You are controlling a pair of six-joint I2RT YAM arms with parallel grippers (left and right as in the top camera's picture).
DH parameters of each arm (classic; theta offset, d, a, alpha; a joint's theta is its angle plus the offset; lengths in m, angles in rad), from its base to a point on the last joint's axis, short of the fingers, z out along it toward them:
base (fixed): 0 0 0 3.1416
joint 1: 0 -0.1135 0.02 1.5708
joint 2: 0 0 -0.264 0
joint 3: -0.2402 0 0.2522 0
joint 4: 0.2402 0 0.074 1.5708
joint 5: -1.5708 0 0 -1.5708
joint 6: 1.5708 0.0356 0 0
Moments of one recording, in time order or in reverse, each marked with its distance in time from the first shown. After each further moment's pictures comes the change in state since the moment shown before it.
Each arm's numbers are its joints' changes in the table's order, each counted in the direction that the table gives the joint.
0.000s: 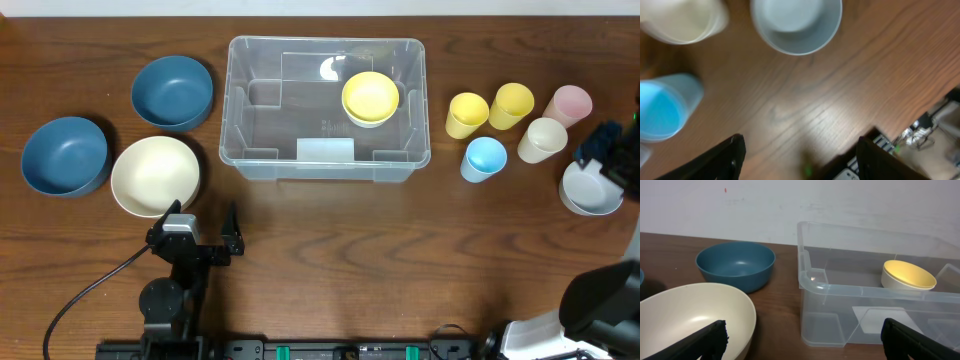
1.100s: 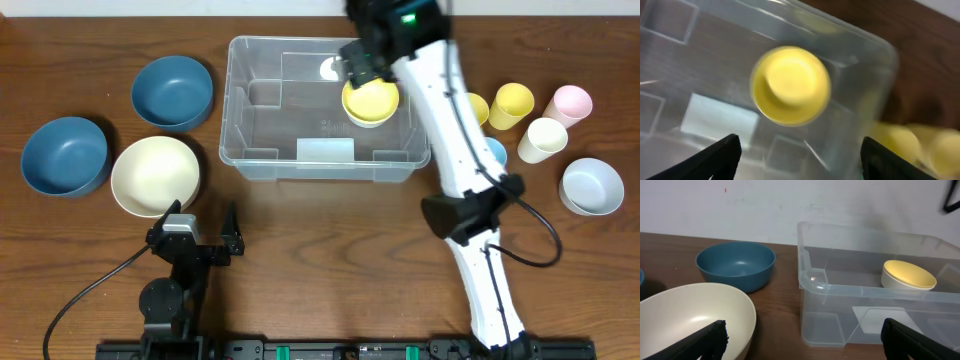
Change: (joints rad) left arm 0.000 0.000 0.000 0.000 0.000 0.000; right arm -0.864 0.756 -1.246 0.150 0.005 -0.304
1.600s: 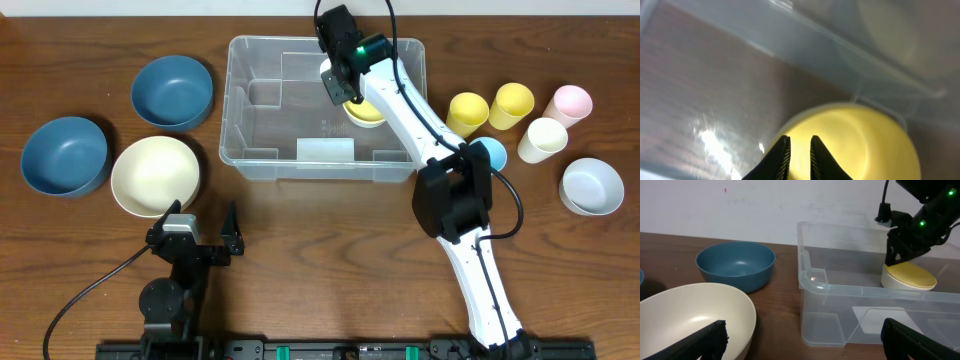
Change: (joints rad) left arm 0.000 0.000 0.000 0.000 0.000 0.000; right arm -0.043 0.062 0.529 -0.572 -0.005 -0.075
